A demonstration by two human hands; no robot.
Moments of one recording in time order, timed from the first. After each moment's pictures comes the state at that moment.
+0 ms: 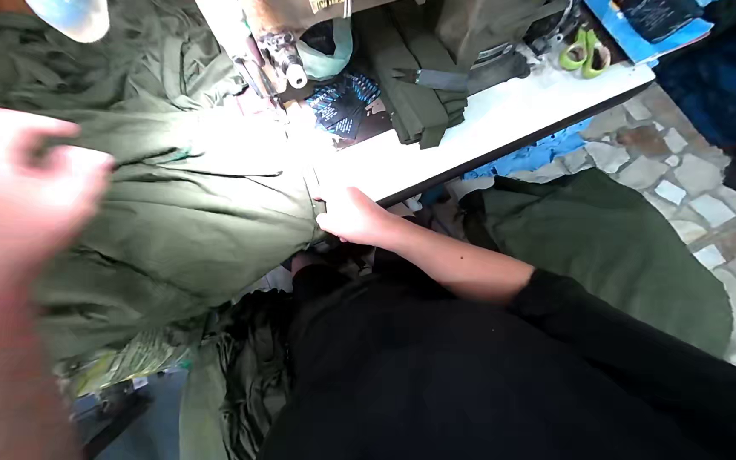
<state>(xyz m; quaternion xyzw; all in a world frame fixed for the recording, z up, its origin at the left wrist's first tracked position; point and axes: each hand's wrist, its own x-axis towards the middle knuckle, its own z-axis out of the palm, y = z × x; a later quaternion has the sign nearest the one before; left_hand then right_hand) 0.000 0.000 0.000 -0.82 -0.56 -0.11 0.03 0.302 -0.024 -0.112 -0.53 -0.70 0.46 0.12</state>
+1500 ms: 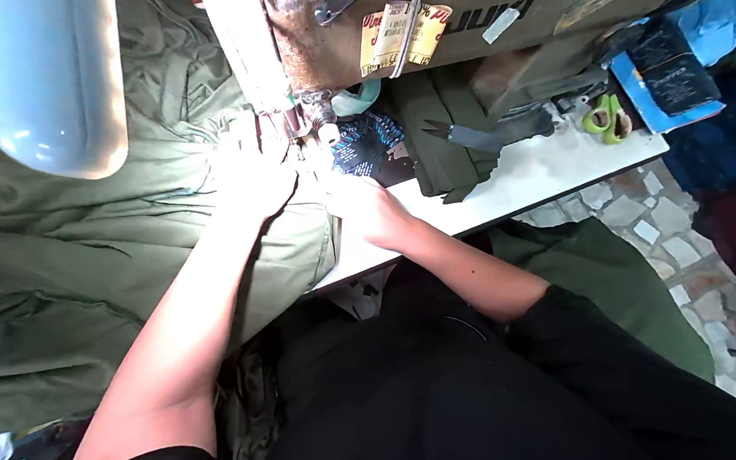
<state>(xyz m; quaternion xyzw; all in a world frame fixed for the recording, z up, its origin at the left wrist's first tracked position) 0.117 0.119 -0.134 -0.81 -0.58 -0.07 -0.03 0.330 0.055 -0.163 -0.35 -0.89 0.11 0.28</state>
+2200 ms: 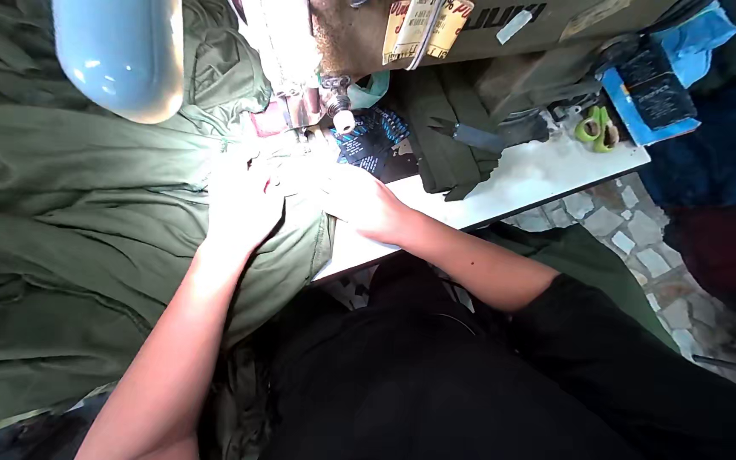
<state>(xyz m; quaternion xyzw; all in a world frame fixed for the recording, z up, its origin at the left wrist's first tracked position) 0.088 0.071 -0.150 -0.82 -0.51 -0.25 -0.04 0.318 0.061 -0.155 -0.31 -0.93 0.04 0.19</state>
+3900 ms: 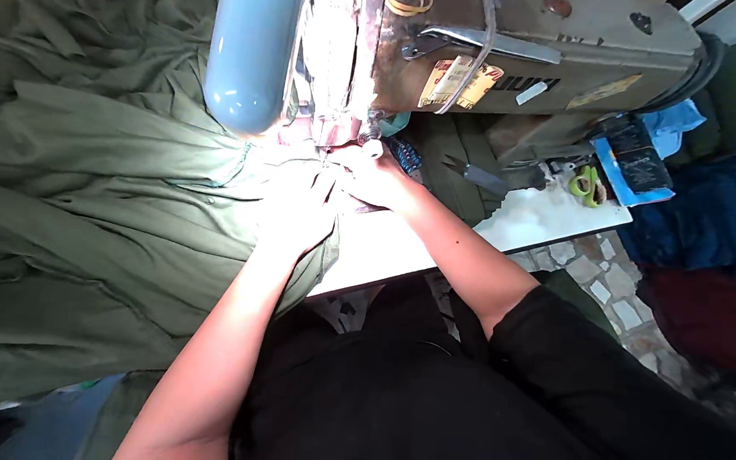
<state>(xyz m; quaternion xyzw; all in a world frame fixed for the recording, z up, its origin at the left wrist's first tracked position) 0.133 0.075 -0.163 -0.83 -0.51 -0.22 -0.04 0.314 0.147 -0.150 -0.48 -0.86 0.15 0.10</state>
